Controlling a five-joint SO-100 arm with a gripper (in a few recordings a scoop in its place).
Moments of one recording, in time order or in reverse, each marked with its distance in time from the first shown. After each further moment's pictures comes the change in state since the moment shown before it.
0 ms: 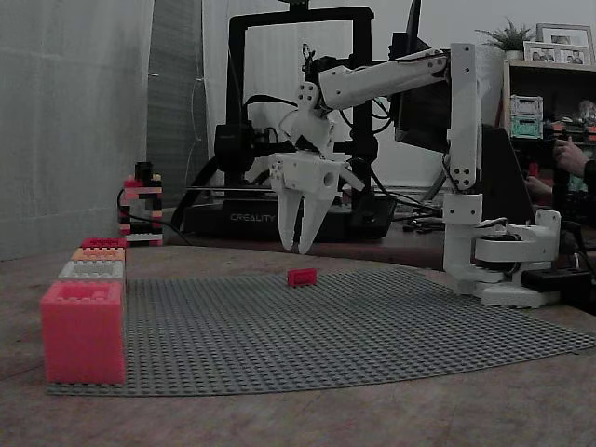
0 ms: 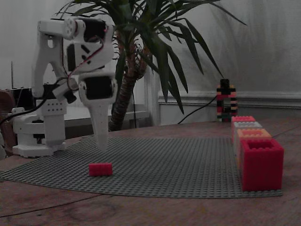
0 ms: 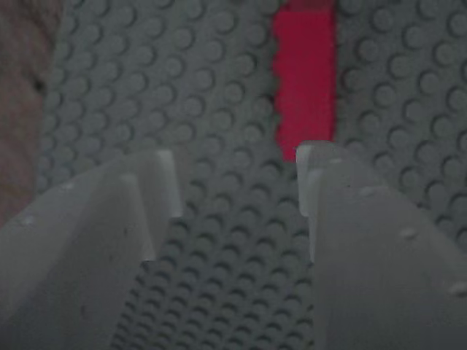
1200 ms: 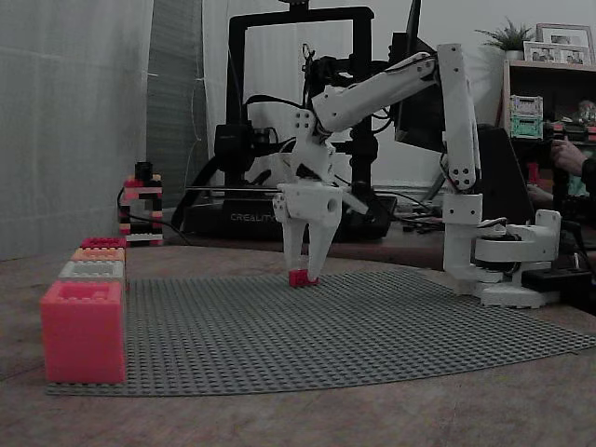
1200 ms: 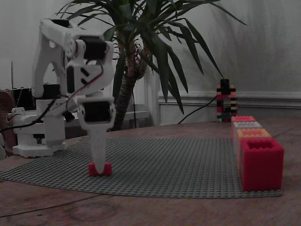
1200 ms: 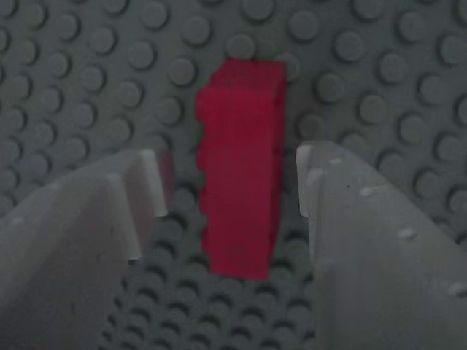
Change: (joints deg) arm 0.4 -6.2 4.7 -5.8 -0.5
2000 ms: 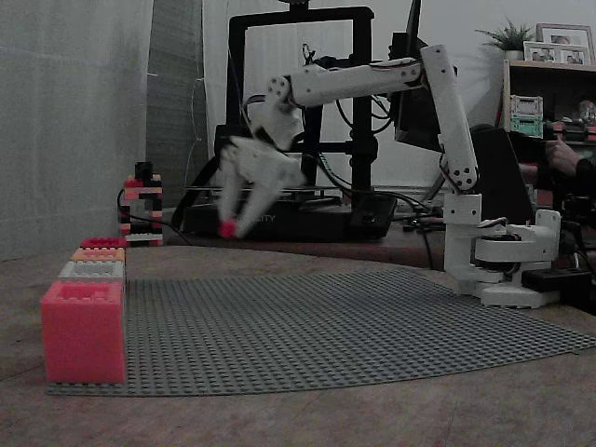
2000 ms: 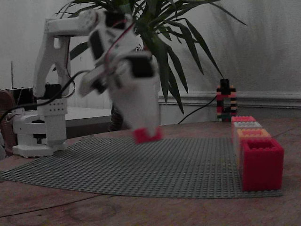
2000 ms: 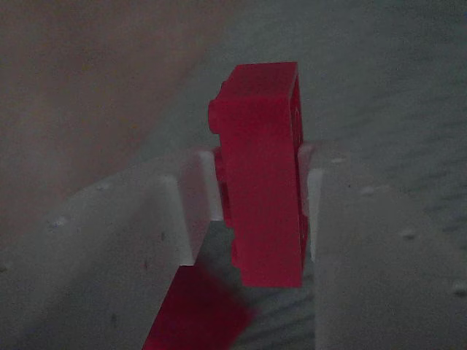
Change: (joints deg) arm -5.2 -12.1 -35.9 -5.7 -23.3
